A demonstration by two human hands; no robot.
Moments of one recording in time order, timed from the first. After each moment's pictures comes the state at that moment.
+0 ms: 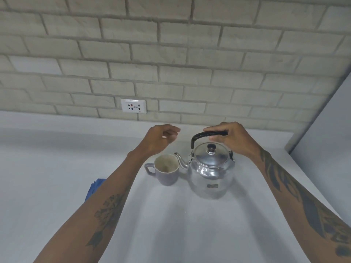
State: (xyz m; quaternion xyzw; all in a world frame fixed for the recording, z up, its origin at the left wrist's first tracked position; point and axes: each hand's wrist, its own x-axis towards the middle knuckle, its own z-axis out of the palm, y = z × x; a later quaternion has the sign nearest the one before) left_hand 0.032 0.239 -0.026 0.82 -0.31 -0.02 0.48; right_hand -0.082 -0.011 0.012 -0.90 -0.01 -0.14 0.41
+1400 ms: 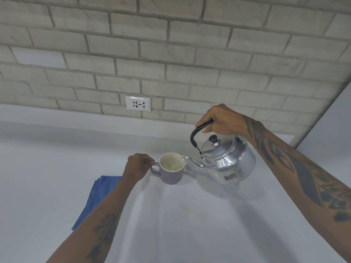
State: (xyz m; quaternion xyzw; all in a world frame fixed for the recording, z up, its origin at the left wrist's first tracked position) left_hand 0.040 0.310 -0.139 0.90 -0.14 -0.02 0.42; right_hand -0.044 0.045 0.073 -0.99 -0.05 -0.03 0.14
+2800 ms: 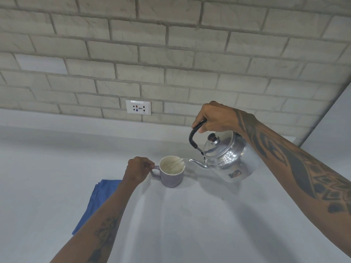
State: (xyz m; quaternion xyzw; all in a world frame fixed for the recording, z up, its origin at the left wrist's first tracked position) left_hand 0.044 0.308 -0.141 0.90 -0.13 -0.03 0.42; right_hand -0.034 0.058 0.091 -1.00 -0.06 0.00 0.07
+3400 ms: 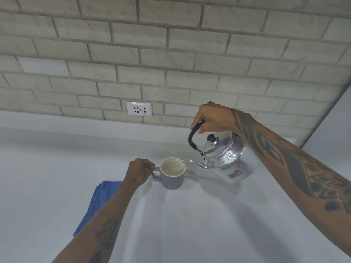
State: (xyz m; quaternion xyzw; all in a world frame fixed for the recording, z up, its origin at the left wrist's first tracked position) left_hand 0.045 0.306 -0.141 0.90 -0.11 -0.04 0.41; right_hand -0.025 0.061 0.091 -1.00 -0.06 0.00 0.06
